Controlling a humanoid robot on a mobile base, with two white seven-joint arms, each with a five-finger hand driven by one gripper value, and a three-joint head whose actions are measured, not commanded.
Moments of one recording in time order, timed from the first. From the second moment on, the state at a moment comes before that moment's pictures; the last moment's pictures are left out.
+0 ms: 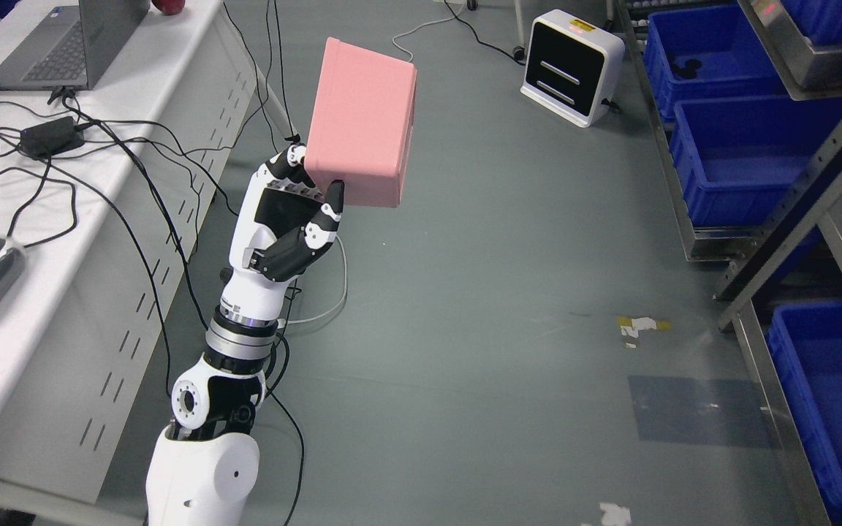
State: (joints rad) left arm -0.49 0.00 -0.14 -1.46 0.61 -0.42 -0.58; right arm 0.00 0.00 0.00 0.00 0.00 0.02 -0.04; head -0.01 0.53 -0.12
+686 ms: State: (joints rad) left arm -0.47 0.00 -0.14 -1.47 0.61 -0.40 -0.58; right arm 0.00 0.00 0.00 0.00 0.00 0.02 -0.04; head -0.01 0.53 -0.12
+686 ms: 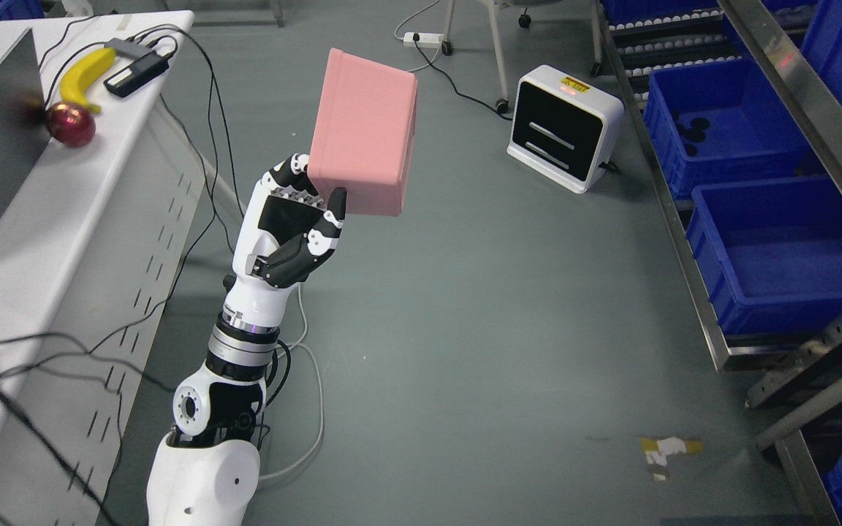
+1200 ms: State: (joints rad) left arm -0.34 0.00 -0.17 -1.46 0.60 -0.38 -0.64; right arm 0.00 0.00 0.00 0.00 0.00 0.02 -0.04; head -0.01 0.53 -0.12
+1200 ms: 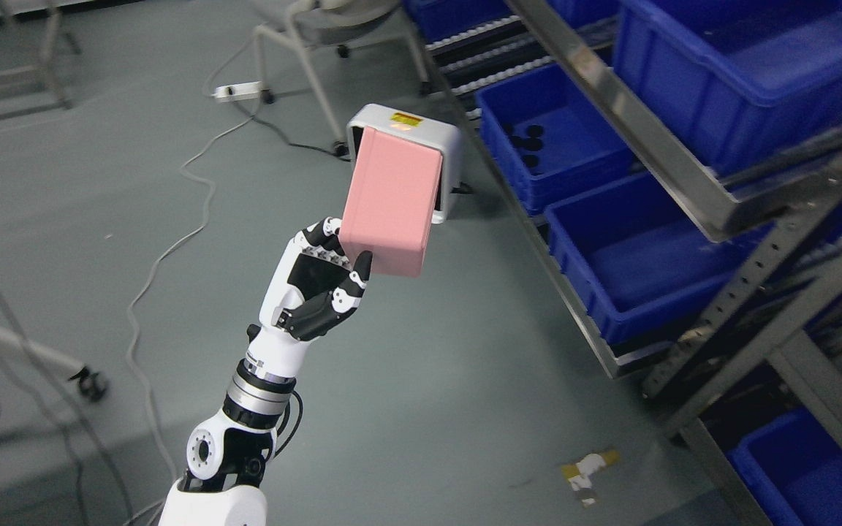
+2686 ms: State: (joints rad) left arm -0.47 0.01 -0.07 -1.19 0.01 -0.35 -0.86; right arm 0.00 0.00 0.00 0.00 0.00 0.02 -0.04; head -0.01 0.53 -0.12
